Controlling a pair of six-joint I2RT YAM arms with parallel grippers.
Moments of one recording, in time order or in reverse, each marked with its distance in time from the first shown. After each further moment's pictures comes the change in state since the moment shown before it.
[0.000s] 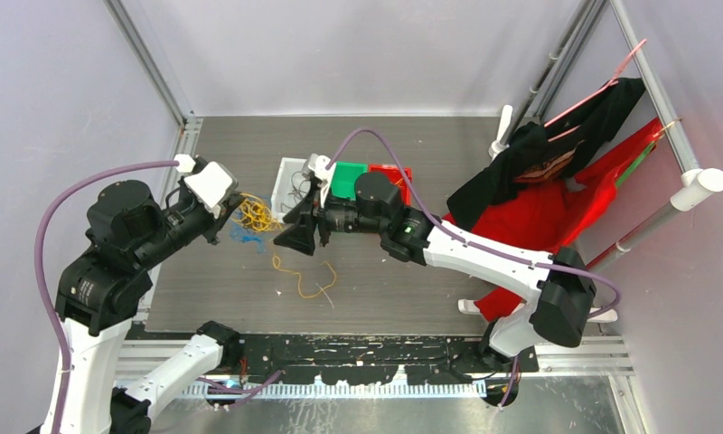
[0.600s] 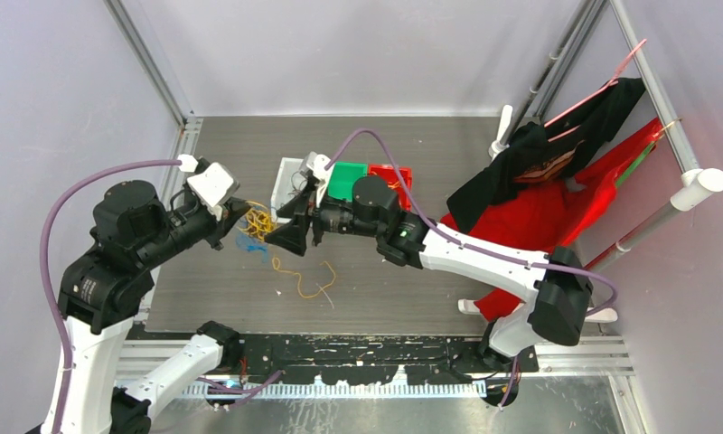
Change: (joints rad) left arm 0.000 0.001 -0.007 -0.033 0.040 -0.064; right arm 0.027 -0.009 -0.041 0.074 0.078 0.022
